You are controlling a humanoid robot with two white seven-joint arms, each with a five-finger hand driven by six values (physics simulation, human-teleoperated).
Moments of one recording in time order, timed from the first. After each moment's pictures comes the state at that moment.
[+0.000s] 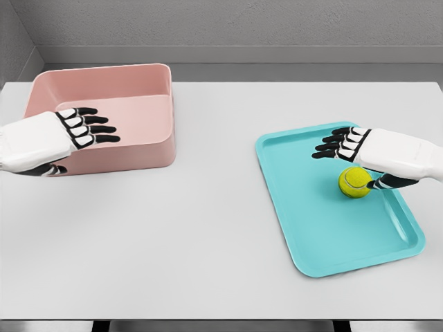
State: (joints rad) left arm -0.30 1.16 -0.39 -1.78 -0.47 -0.61 -0.12; right arm -0.39 -1.14 0.53 -1.74 0.27 -0.61 0.29
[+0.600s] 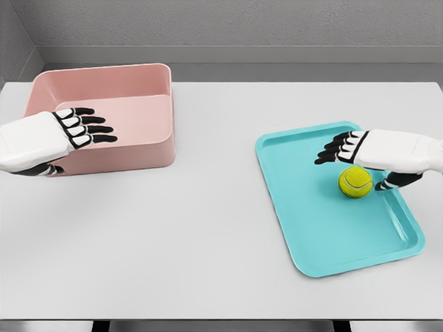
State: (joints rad) left arm -0.30 1.17 -0.39 -1.77 -0.47 -0.61 -0.12; right arm -0.47 -1.07 0.50 -1.70 0.19 -0.61 0.60
